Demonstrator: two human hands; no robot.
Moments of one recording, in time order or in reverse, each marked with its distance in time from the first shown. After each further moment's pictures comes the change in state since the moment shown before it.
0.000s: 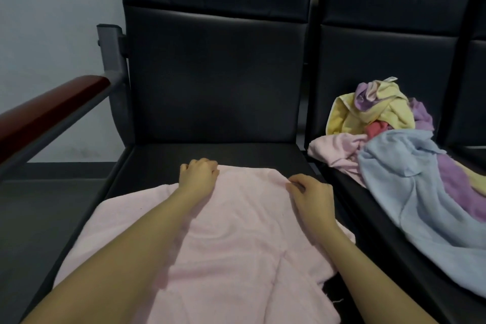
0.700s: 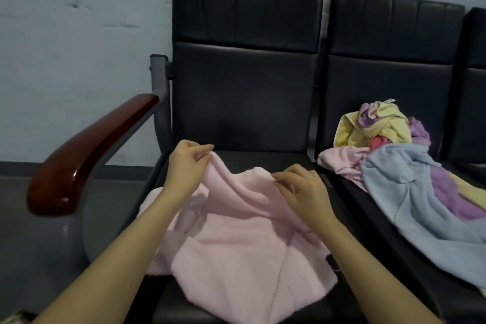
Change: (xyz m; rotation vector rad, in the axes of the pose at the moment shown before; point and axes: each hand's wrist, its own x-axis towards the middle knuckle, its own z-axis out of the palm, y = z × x) left_hand -0.119 -0.022 -0.116 -0.659 0.437 -0.017; right_hand -0.044 -0.088 -0.052 0.032 0.075 -0.545
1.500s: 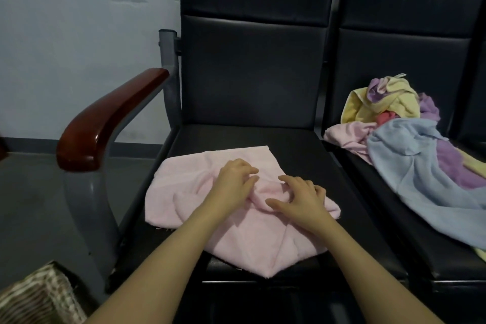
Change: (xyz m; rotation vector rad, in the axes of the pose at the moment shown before) left_hand -0.090 0.001 0.043 0.150 -0.313 0.201; right_hand -0.066 -0.025 0.012 -0.025 -0.487 0.448
